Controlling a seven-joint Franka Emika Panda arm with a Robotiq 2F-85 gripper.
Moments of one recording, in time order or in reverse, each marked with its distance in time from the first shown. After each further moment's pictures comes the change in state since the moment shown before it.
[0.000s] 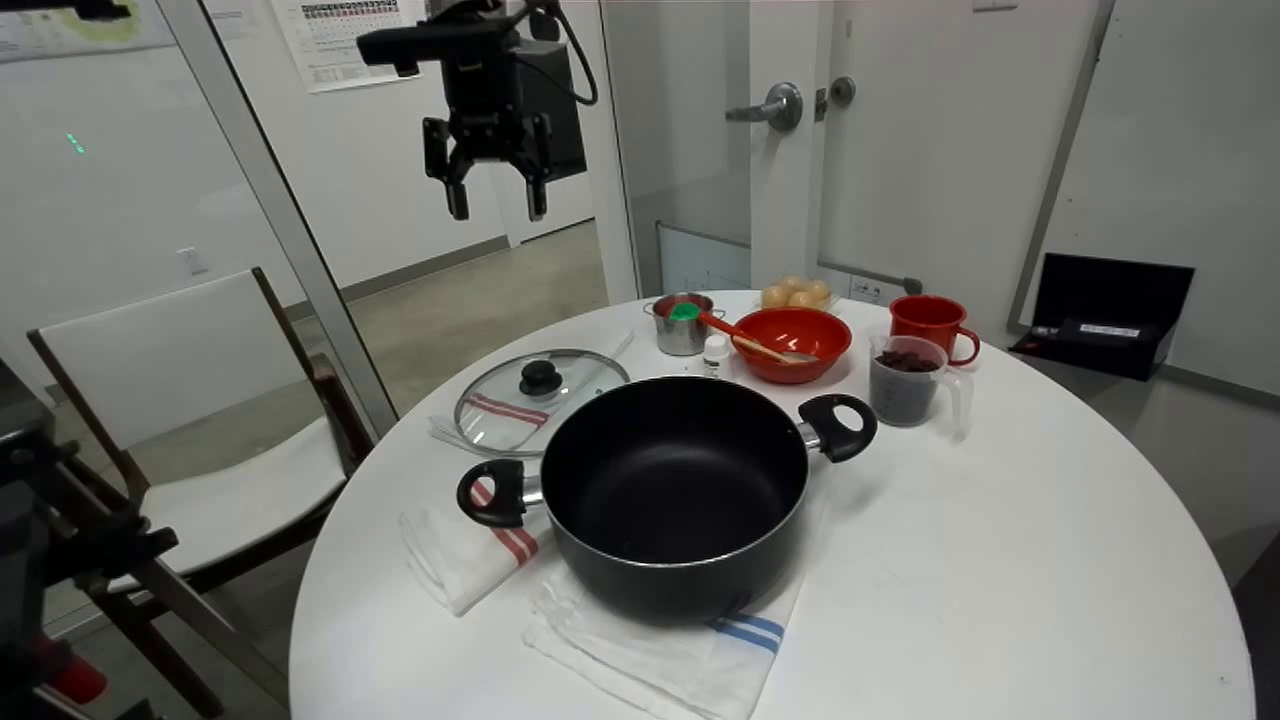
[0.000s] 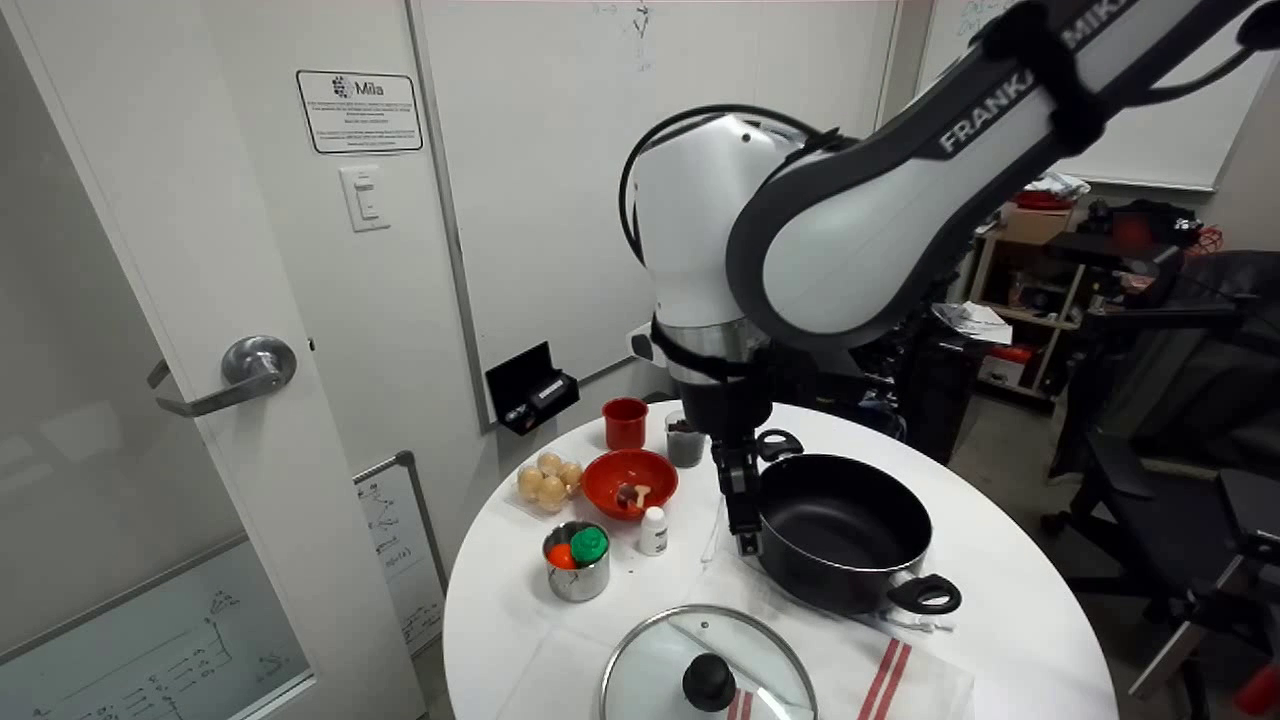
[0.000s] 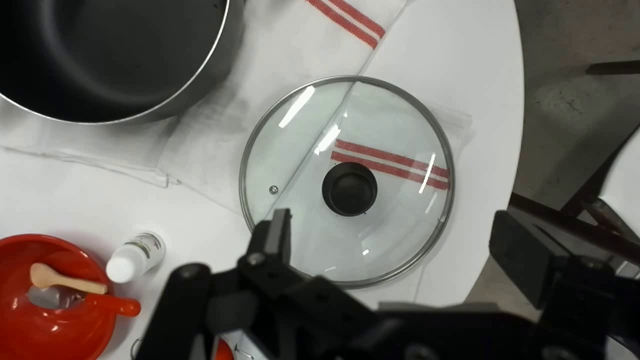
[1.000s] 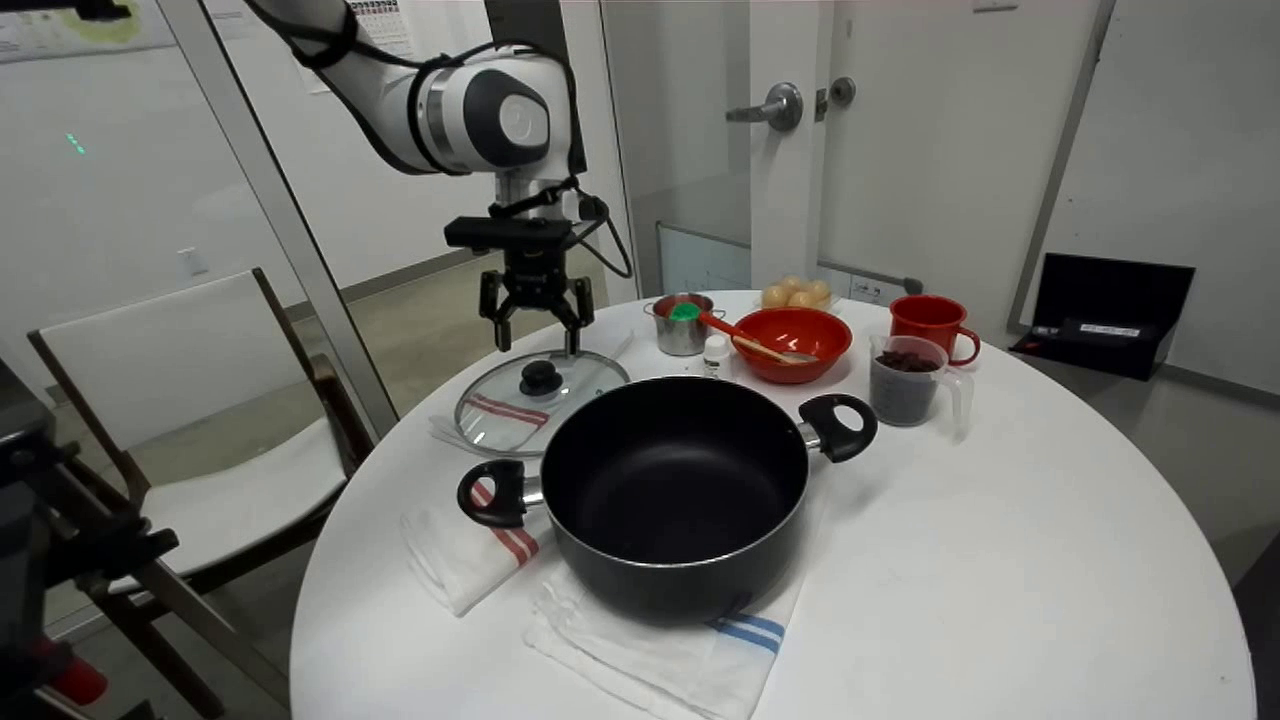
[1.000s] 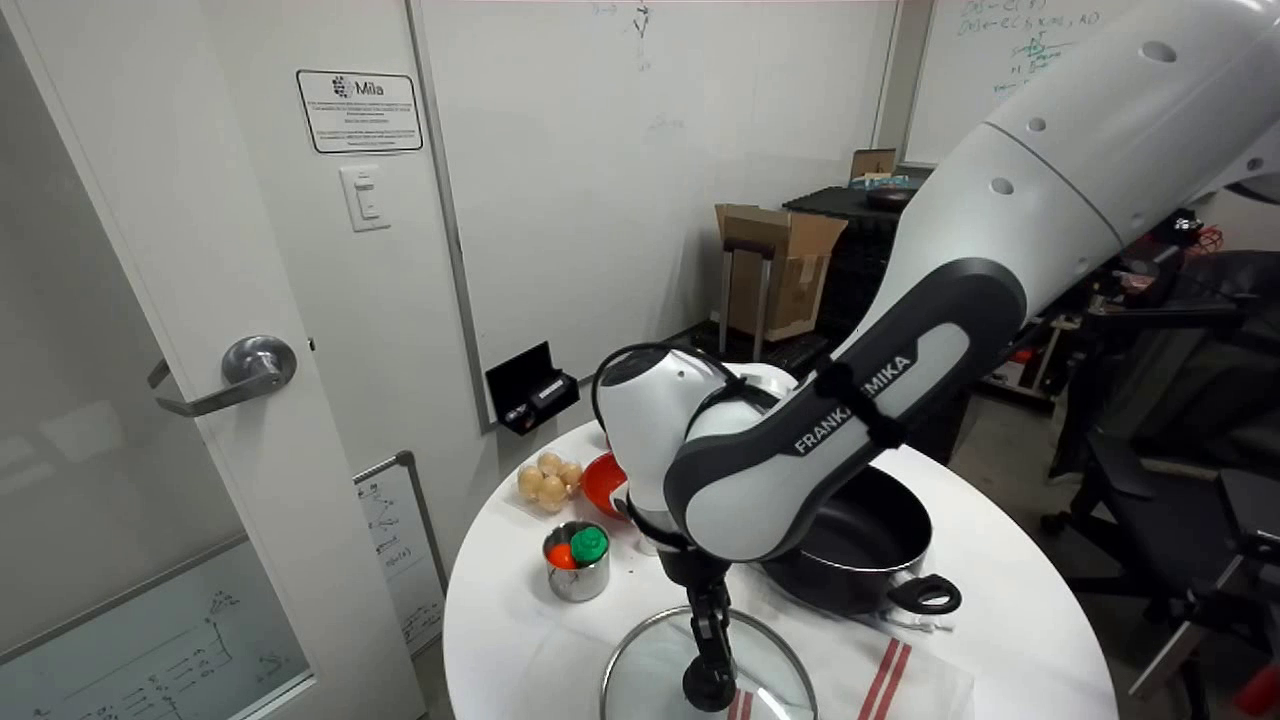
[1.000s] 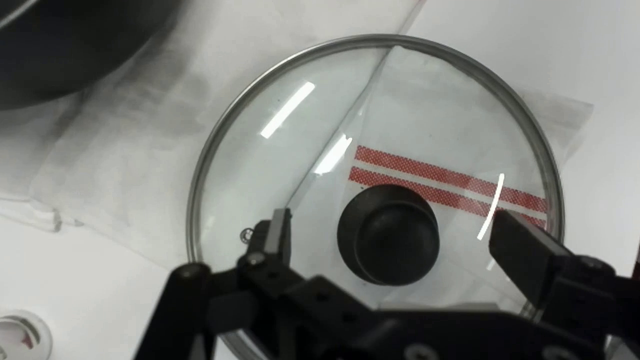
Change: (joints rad) arm 0.030 0.484 -0.020 0.395 -0.017 -0.004 -0.011
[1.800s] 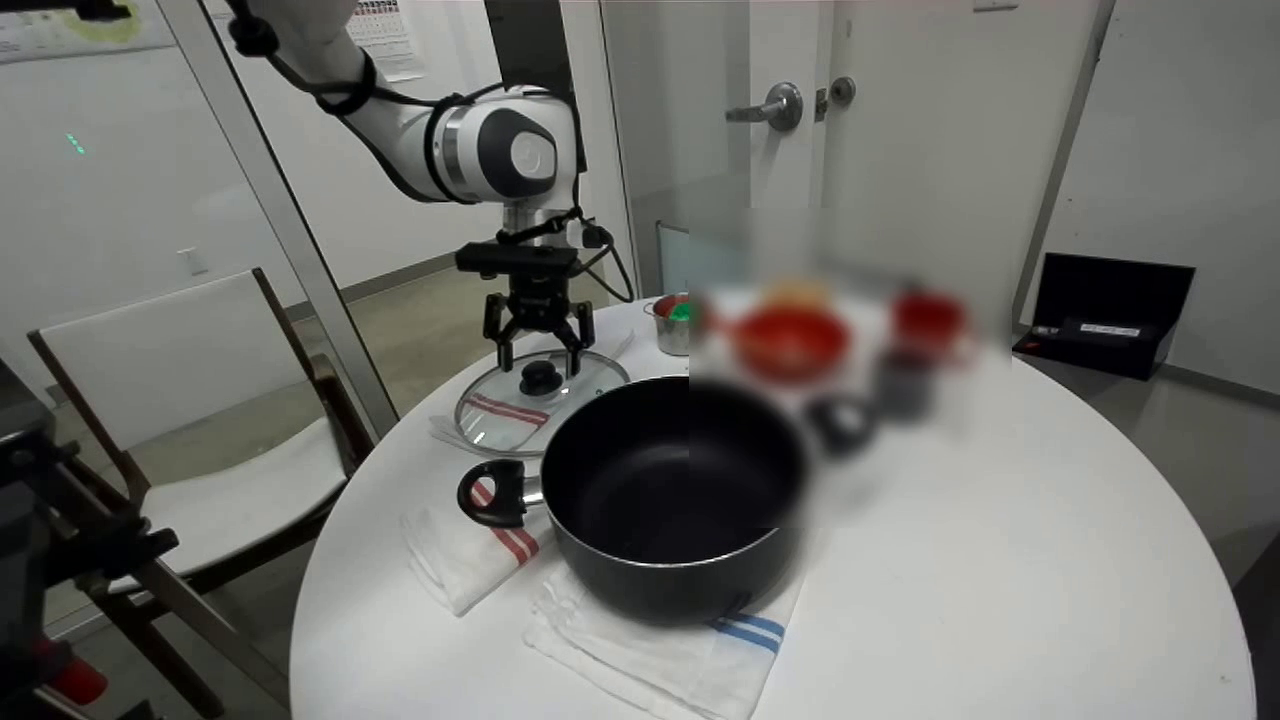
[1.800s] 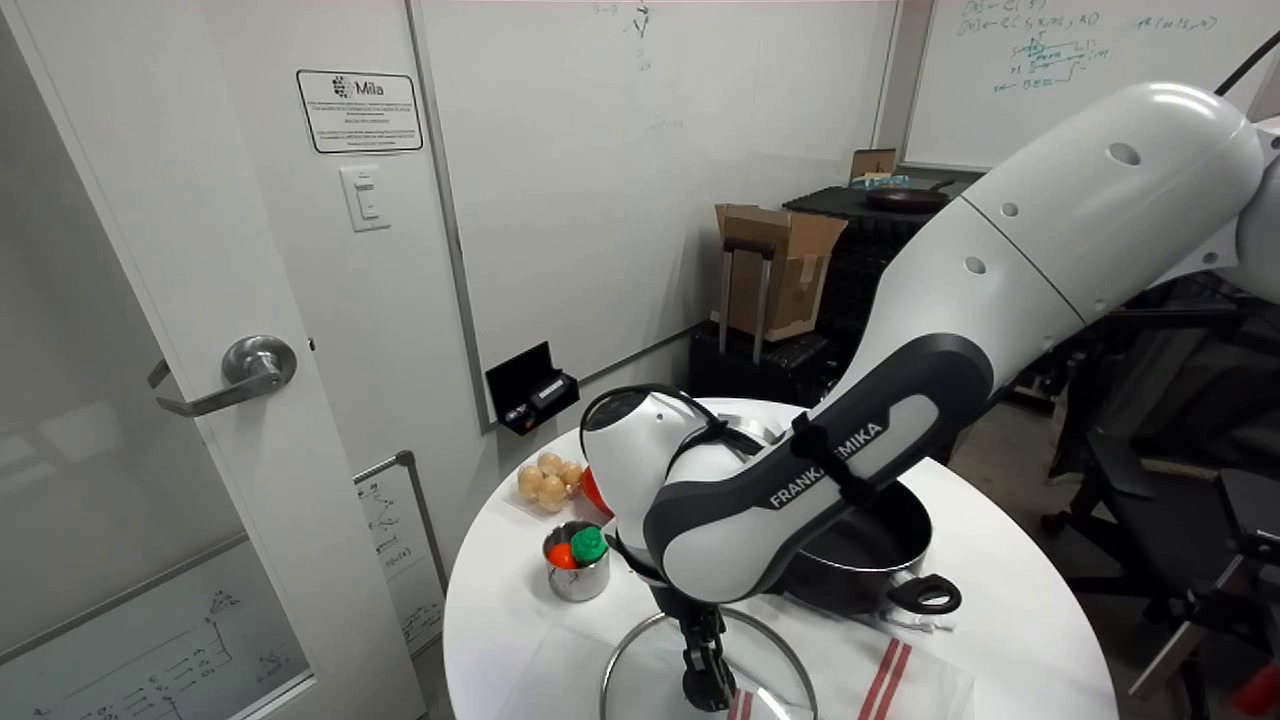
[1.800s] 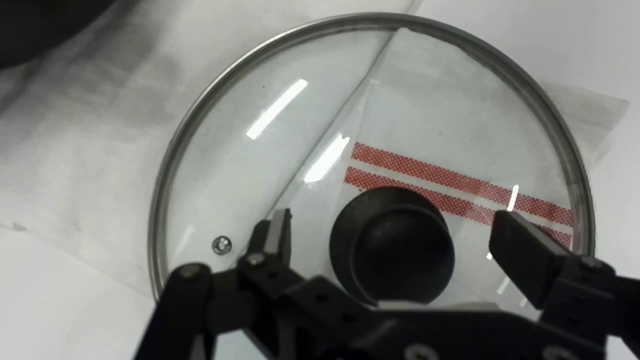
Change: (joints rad) arm 0.024 0.150 0.000 0.195 0.000 -0.089 -0.021
